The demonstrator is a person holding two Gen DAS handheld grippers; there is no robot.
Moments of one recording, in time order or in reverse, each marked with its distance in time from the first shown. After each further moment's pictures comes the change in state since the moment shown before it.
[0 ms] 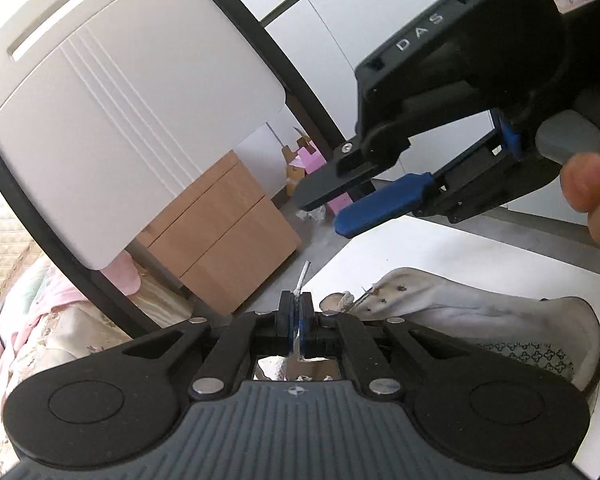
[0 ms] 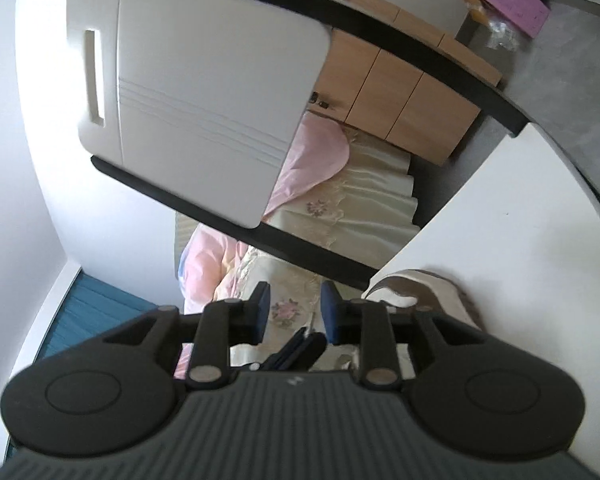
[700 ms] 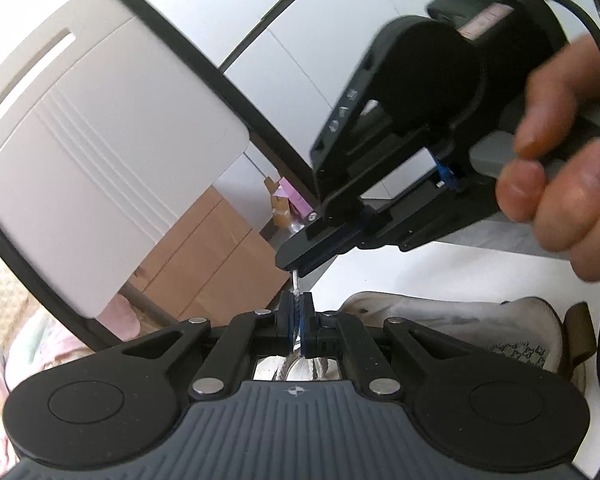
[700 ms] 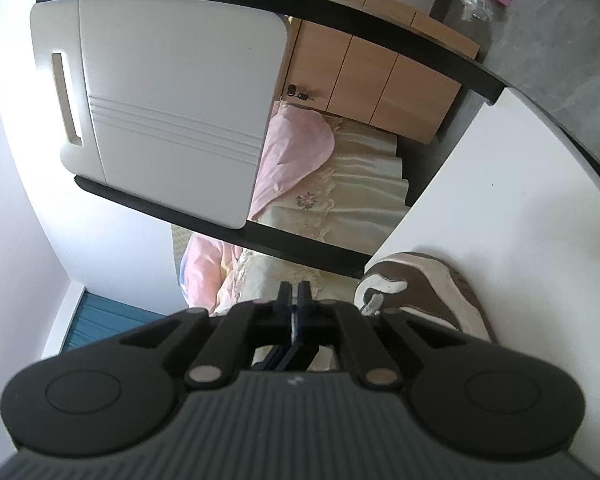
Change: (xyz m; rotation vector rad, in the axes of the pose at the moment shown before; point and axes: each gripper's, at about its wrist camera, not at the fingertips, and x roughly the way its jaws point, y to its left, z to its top) left arm -0.023 -0.035 0.000 0.152 -0.100 -0.002; right arm 0.003 -0.017 0.002 0.115 0.005 0.001
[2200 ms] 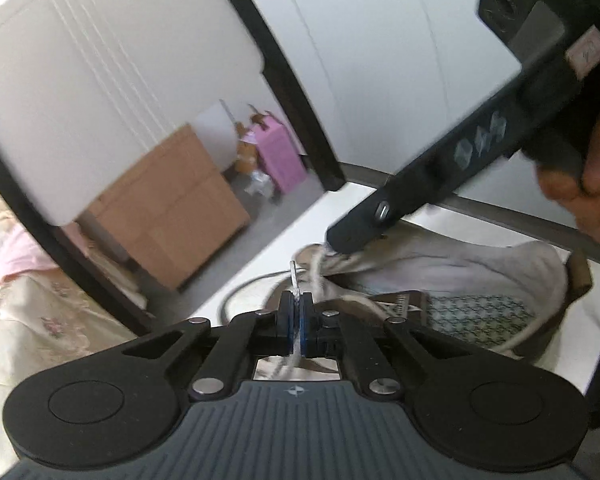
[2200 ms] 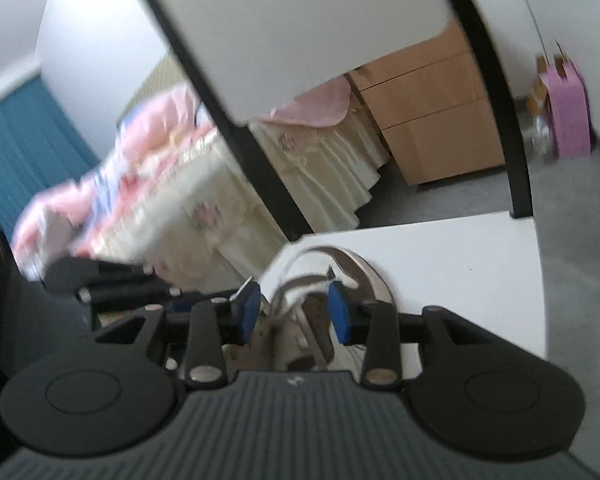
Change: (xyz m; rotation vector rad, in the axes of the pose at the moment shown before) left arm 0.033 0.064 -0.032 -0.191 0.144 -0.214; right arm 0.021 0.058 -0.040 -0.796 0.199 -0.293
